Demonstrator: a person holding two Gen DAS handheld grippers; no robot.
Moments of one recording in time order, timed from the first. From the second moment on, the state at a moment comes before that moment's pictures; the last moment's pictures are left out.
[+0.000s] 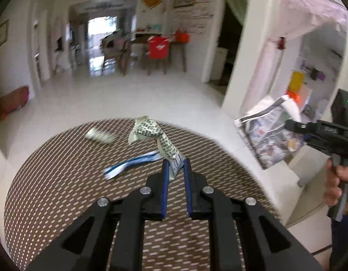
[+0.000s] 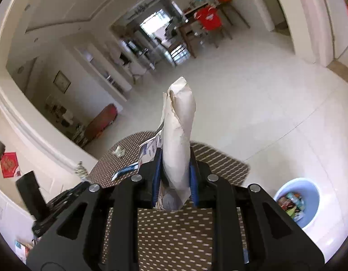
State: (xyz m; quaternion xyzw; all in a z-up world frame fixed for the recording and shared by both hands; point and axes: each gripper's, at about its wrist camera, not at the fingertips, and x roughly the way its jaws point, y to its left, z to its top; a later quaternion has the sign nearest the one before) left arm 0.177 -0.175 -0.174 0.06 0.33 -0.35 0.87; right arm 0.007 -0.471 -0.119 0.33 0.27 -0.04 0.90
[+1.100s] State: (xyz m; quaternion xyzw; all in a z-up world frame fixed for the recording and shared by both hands) left arm 0.094 -0.504 -0.287 0.20 0.46 -0.49 0.71; right arm -0.137 -0.637 -0.267 0.44 0.36 -0.28 0.77
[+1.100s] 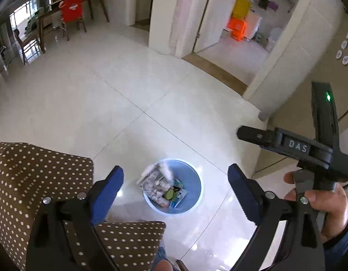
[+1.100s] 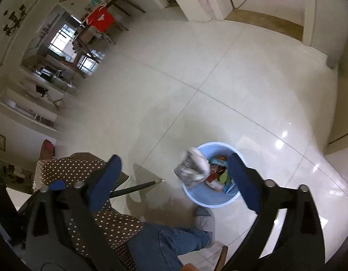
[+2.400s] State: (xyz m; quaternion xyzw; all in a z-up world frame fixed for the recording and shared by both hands) left arm 0.190 -0.253 -0.175 0.08 0.35 -0.35 0.87; right arm 0.091 -0.425 -0.155 0.24 0.36 -0.04 0.90
